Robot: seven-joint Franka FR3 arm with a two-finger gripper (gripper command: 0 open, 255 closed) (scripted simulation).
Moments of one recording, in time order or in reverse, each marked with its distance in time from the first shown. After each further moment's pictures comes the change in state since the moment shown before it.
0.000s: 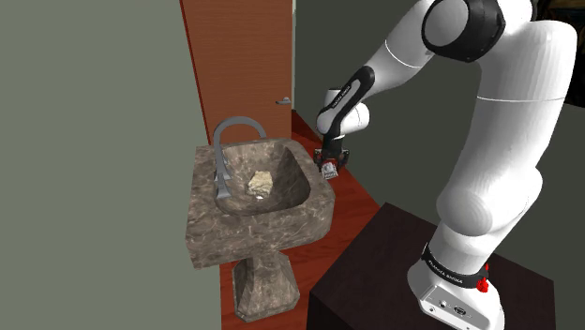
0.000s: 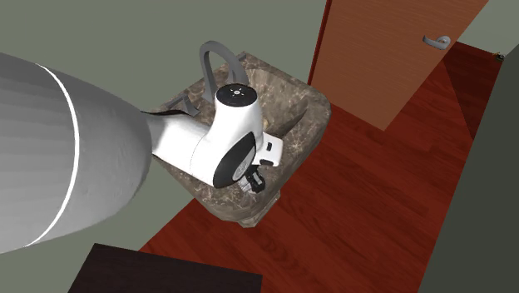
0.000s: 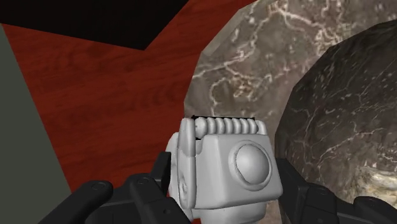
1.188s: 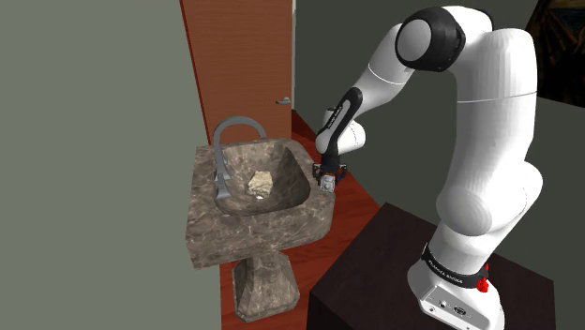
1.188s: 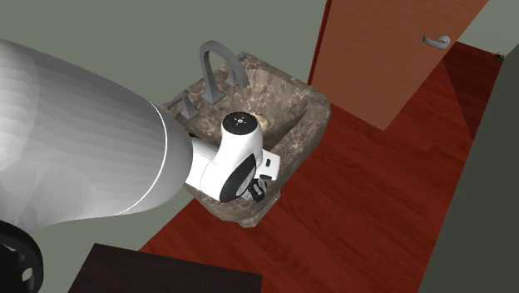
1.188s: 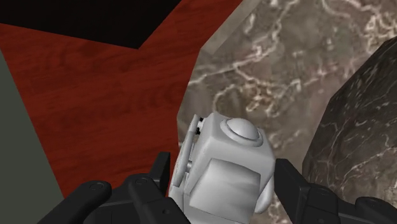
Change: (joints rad) arm -0.005 0.175 0.006 0.007 0.010 0.169 -0.007
